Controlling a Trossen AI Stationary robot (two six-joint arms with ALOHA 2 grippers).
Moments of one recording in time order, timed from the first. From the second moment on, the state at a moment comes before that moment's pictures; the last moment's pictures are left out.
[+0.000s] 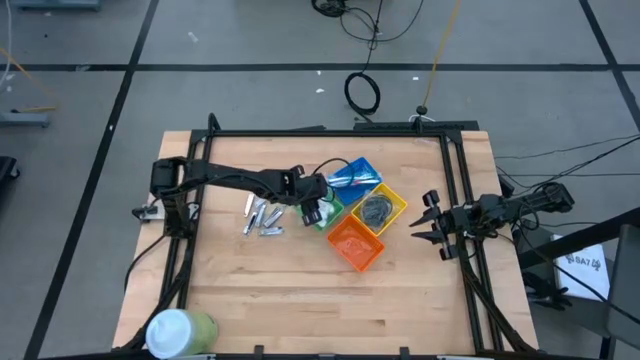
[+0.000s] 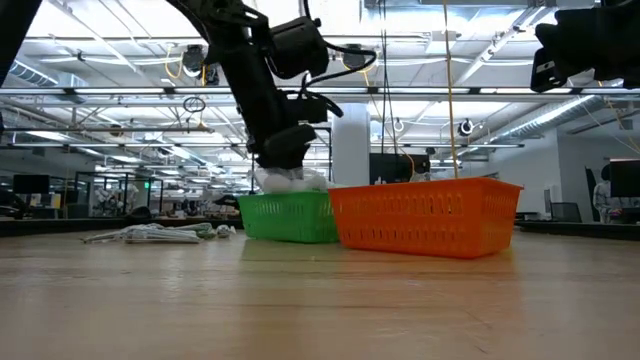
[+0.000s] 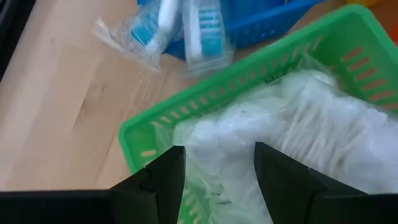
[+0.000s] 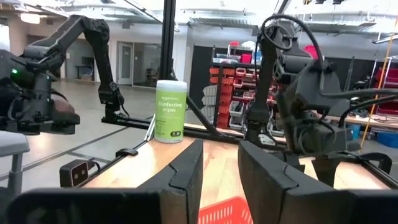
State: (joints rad) left arm 0.13 1.84 1.23 -0.47 -0.26 -0.11; right arm 0.28 0.04 0.02 0.21 0.03 -0.09
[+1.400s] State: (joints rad) left arm 0.26 1.46 0.84 -0.83 -0.25 -0.83; right arm 0.28 0.05 0.02 0.21 0.03 -0.09
